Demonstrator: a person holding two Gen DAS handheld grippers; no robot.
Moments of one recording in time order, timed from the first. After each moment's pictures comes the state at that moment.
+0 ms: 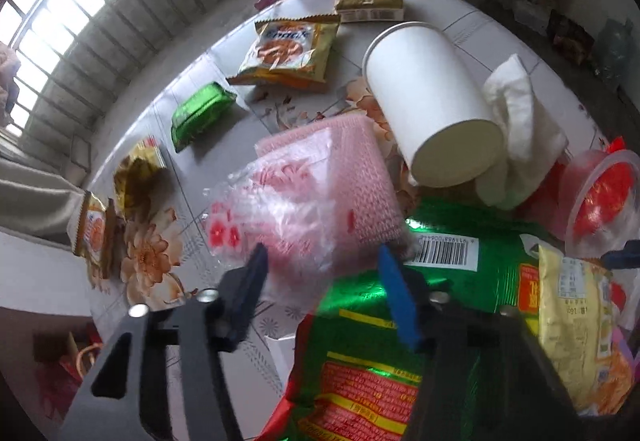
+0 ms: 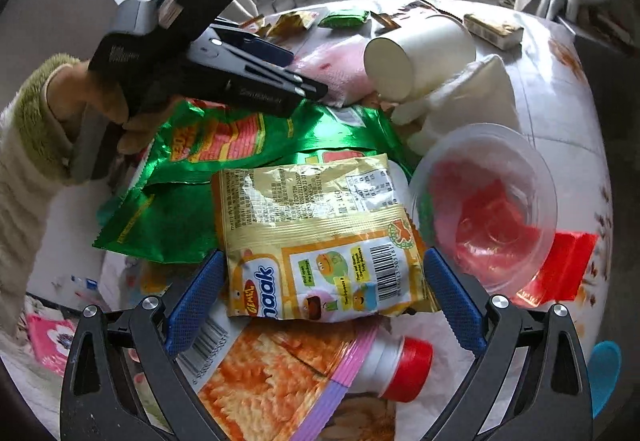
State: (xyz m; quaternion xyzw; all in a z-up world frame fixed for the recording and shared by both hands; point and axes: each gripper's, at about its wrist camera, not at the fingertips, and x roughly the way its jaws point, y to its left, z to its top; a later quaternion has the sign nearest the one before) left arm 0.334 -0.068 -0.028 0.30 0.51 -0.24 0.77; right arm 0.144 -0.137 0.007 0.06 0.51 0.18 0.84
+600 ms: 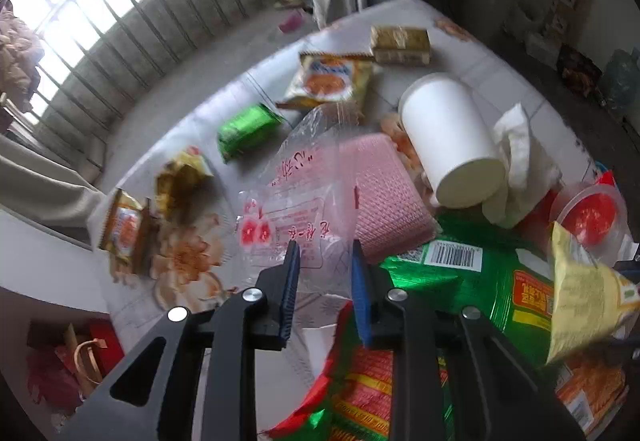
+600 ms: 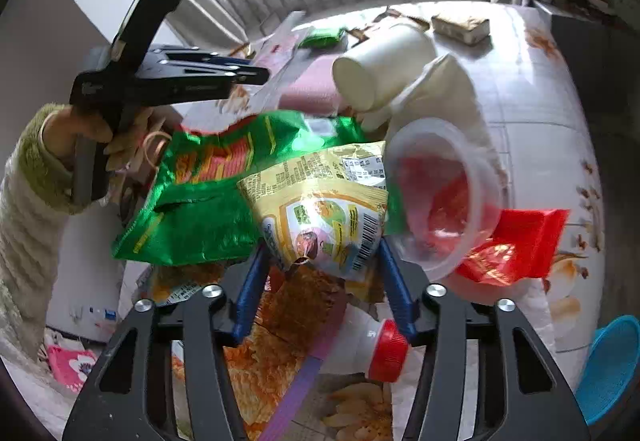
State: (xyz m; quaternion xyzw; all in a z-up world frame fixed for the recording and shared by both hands) left arm 0.332 -0.041 0.016 0.27 0.47 -0.23 0.81; right arm 0.123 -0.171 0.023 0.13 0.49 0.16 0.85
